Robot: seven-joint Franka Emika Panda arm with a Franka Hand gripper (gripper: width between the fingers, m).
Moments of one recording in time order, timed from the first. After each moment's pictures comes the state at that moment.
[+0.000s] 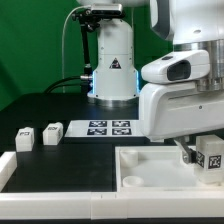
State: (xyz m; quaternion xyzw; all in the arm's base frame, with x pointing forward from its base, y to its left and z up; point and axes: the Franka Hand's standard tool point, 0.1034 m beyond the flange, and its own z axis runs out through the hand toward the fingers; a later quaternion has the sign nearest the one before) arm 0.627 0.121 0.068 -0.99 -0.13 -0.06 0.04
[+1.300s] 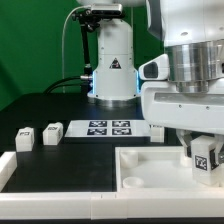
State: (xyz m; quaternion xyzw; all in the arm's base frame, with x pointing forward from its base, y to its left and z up) arm 0.626 0.113 0.065 -0.87 0.49 -0.02 0.07
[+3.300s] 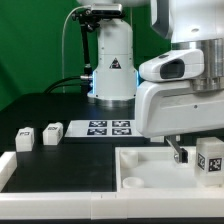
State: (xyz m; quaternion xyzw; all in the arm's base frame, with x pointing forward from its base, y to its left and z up) arm 0.629 0.114 0.069 -0.99 -0.12 -0.06 0.03
